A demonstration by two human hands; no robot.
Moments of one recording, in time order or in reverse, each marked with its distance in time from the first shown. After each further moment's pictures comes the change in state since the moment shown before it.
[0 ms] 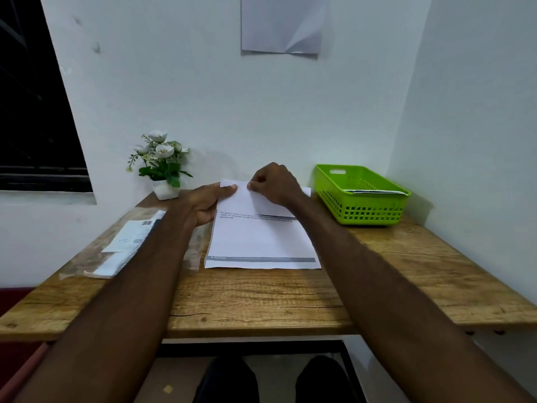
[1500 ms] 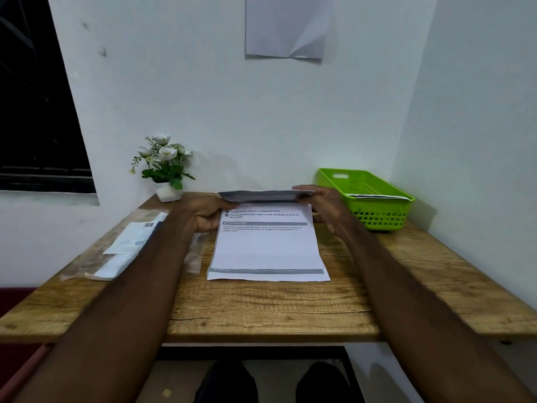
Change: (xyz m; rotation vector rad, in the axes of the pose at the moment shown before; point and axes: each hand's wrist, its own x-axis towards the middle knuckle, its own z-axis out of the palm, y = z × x) left_hand -0.008 -0.004 0.006 -0.028 0.014 -0.165; right_hand -0.040 0.093 -0.017 0.919 0.075 0.320
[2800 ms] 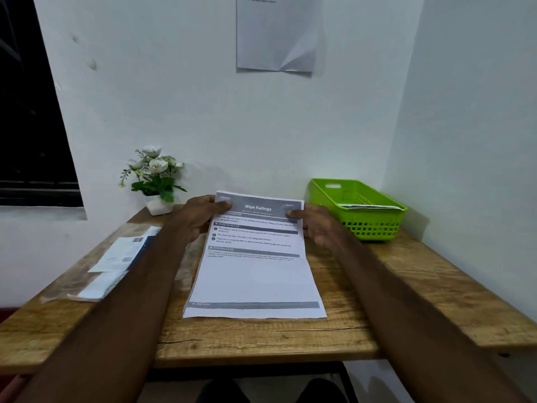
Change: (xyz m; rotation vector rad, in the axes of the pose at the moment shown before) left_hand 0.014 0.005 -0.010 0.195 0.215 0.245; right_hand 0.009 0.012 0.007 0.202 -0.061 0.183
